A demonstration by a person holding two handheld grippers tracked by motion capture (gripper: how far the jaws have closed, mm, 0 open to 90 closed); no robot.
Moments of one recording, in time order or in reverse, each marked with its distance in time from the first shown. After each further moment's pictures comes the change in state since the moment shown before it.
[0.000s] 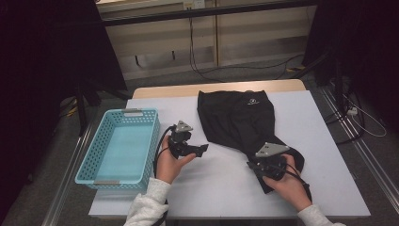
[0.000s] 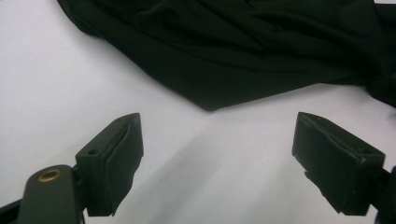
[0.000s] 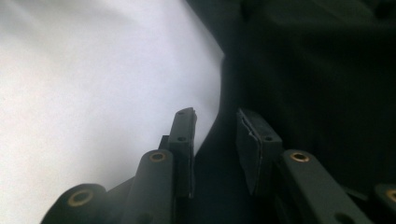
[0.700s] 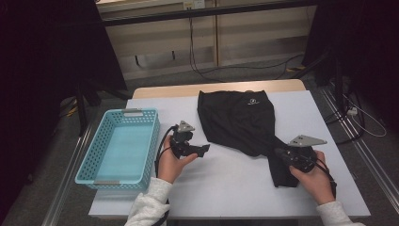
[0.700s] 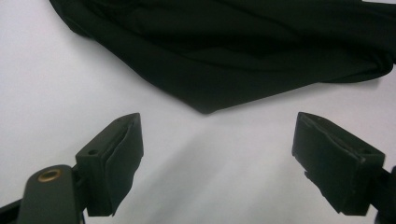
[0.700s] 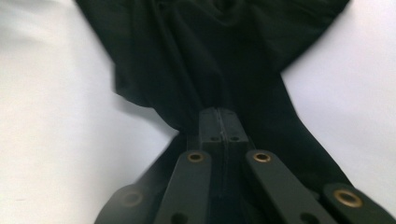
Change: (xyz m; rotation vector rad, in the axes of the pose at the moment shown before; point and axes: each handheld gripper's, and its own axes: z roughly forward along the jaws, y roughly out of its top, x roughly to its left) left arm -0.003 0.001 0.005 0.003 0.000 0.008; right arm -0.059 -0.025 -0.040 -0.072 -0.118 0.158
